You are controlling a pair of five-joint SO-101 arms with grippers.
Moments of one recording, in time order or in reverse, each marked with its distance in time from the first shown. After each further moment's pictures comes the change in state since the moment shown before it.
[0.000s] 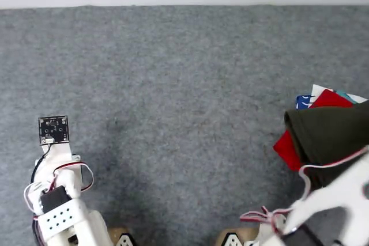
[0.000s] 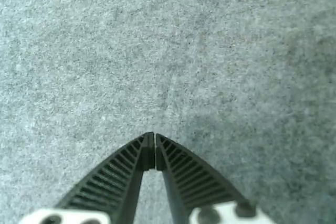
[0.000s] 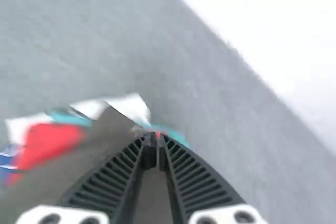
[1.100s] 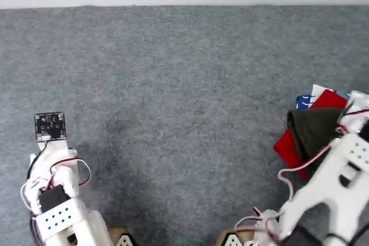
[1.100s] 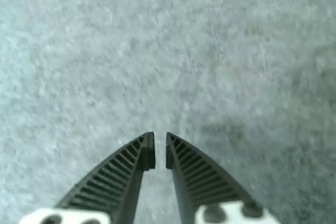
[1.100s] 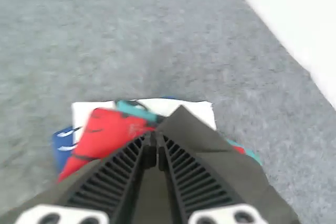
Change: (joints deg) left arm 0.1 0.0 -3.0 -3.3 0.0; right arm -10.4 -1.8 16.4 -12.0 0.2
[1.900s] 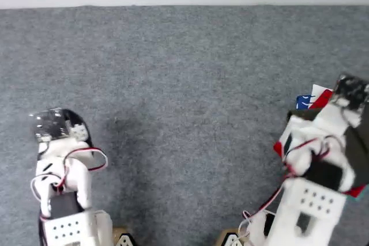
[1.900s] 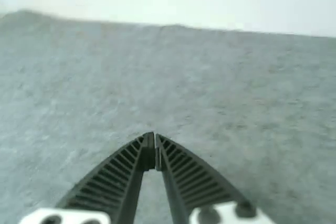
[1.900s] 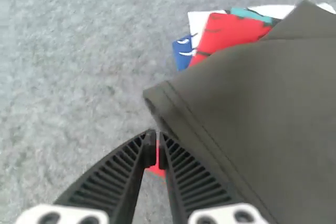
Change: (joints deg) left arm 17.4 -16.2 -2.3 -3.7 19.2; right arm -17.5 -33.9 20.8 22.9 -19.4
